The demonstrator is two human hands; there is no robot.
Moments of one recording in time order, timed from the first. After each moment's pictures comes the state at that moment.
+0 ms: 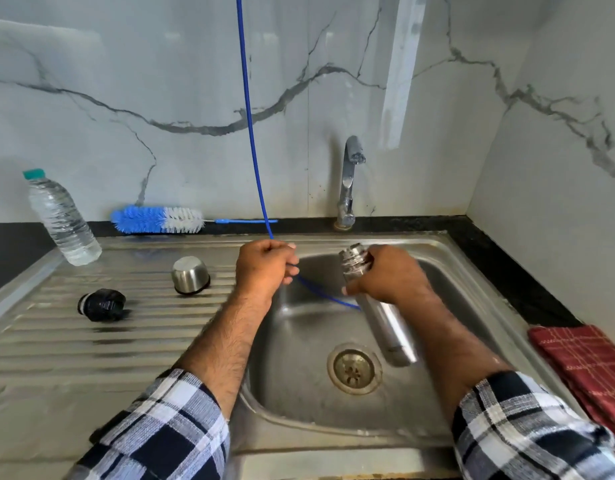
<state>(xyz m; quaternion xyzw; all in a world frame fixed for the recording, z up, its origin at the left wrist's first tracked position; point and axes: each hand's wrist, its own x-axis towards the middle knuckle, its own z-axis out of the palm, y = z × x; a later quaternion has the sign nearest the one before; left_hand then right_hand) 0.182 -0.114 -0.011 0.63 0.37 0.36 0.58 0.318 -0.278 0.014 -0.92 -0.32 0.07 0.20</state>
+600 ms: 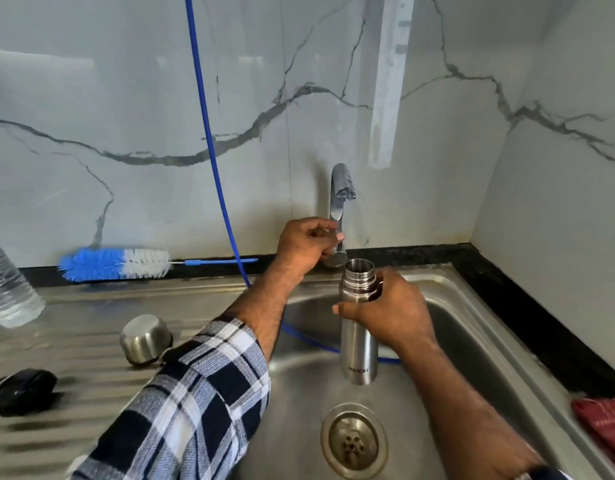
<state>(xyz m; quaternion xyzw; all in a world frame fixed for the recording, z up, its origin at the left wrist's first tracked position) 0.344 -0.054 0.010 0.73 0.20 0.31 0.57 0.368 -0.251 -0.013 -0.88 -0.26 0.05 0.40</state>
